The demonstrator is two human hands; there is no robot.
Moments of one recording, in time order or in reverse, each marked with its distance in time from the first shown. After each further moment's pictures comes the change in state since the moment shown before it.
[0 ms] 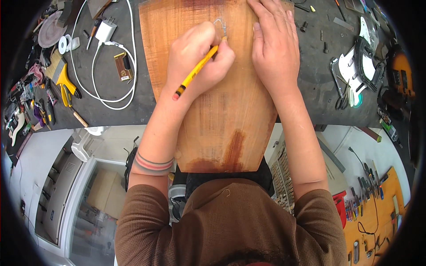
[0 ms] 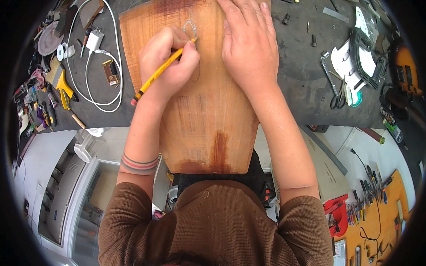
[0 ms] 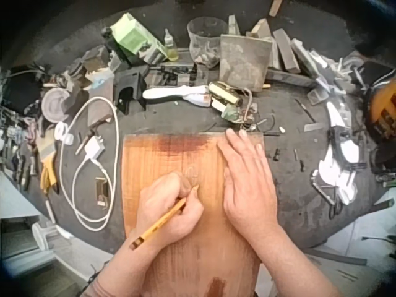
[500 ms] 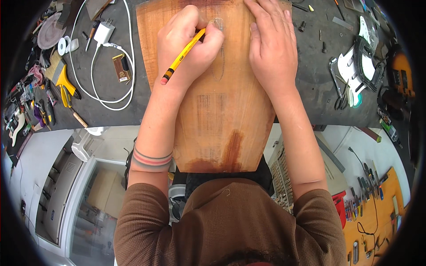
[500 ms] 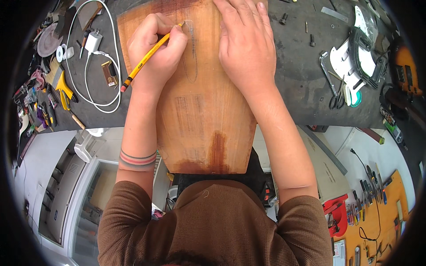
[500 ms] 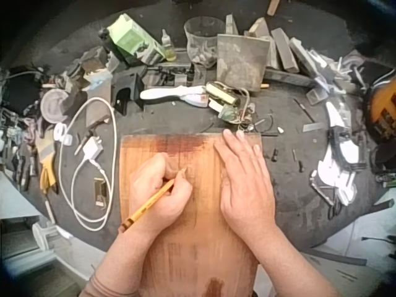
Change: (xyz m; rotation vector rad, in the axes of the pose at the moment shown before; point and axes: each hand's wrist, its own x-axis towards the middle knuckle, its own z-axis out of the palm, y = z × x) left_hand 0.021 -0.004 -0.005 0.051 0.046 -0.065; right_hand -0.001 0.001 0.000 0.009 -0.009 0.007
